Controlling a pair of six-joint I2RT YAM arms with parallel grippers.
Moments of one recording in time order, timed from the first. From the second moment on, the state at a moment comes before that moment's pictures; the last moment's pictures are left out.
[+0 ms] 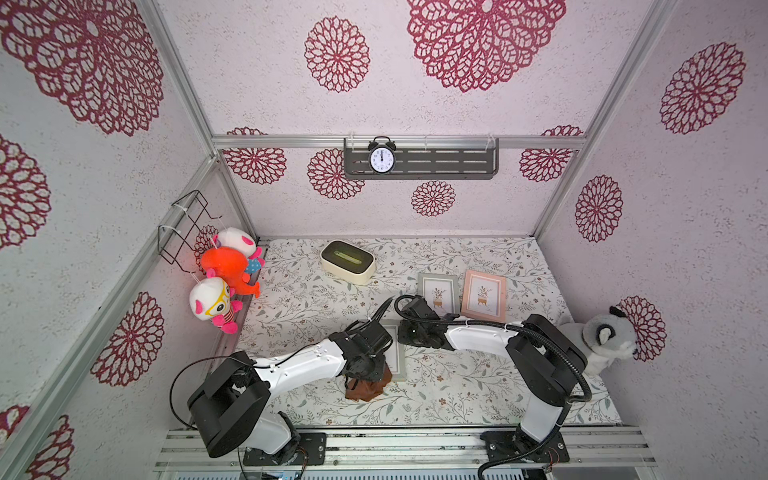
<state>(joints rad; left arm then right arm) -0.85 1.46 0.79 -0.59 0.00 -0.65 0.84 1.79 1.01 -0.19 0.03 0.89</state>
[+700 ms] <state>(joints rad) -0.88 1.51 0.81 -0.53 0.05 -0.66 0.86 1.81 1.03 -0.19 0.02 0.88</state>
